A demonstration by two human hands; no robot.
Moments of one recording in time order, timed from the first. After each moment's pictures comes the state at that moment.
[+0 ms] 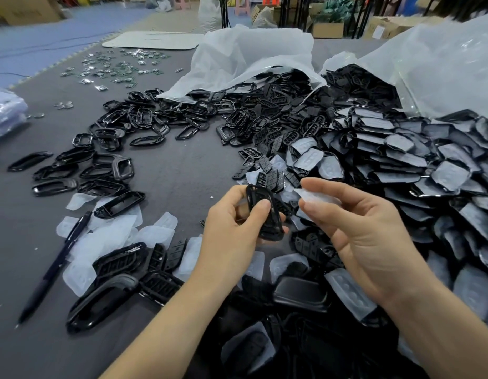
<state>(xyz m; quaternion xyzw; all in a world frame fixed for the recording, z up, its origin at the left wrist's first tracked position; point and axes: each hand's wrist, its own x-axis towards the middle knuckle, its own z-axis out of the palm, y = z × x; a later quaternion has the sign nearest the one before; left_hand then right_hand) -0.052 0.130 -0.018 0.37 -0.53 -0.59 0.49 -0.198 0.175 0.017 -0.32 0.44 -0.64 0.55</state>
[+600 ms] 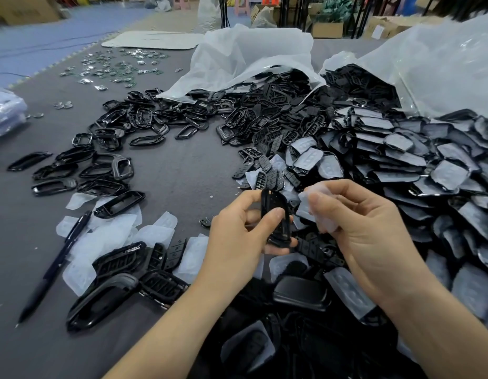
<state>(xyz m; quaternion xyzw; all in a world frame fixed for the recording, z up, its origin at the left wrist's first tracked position) -0.055 0.130 -0.029 0.36 -0.55 -0.61 0.45 -0.198 0.176 0.011 -0.39 0.49 -0.62 0.47</state>
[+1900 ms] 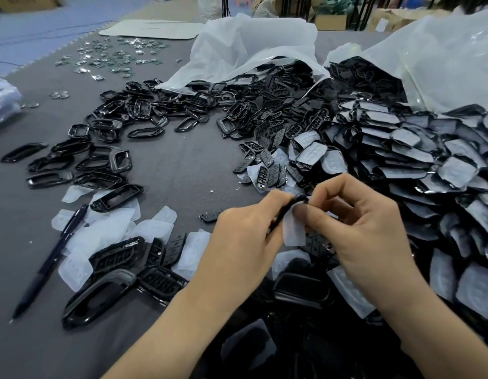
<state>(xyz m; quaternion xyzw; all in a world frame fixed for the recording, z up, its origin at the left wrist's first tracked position) -0.053 0.137 -0.016 0.36 -0.80 -0.18 0.44 -0.193 0.177 0.004 -0.53 0.52 -0.58 0.34</state>
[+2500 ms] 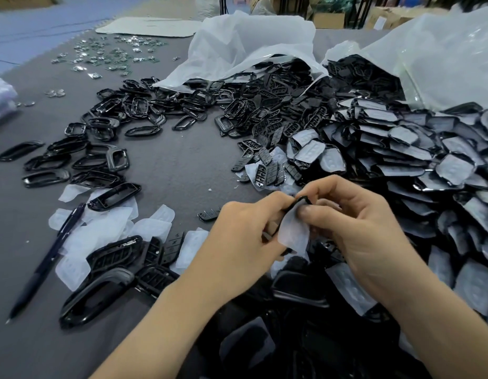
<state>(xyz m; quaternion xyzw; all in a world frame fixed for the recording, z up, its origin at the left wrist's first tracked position) -0.045 0.136 -0.009 0.33 -0.81 -0.31 0.37 -0.196 0.175 0.008 -0.46 0.47 -0.57 0.50</state>
